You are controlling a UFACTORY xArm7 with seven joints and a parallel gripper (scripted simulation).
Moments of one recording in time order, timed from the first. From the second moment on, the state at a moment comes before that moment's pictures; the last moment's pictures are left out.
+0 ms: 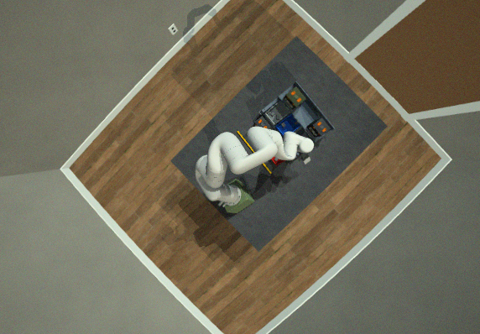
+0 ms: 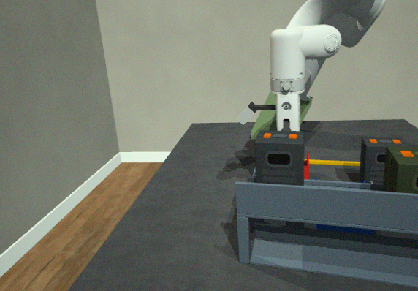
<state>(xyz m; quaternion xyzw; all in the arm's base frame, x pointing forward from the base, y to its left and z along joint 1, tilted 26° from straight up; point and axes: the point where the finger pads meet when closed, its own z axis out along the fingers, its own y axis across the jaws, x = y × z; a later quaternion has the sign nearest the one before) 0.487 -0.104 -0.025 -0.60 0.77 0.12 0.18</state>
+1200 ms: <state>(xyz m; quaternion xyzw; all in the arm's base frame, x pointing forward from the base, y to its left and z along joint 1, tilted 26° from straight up) 0.489 -0.095 -0.045 -0.60 0.77 0.12 0.18</state>
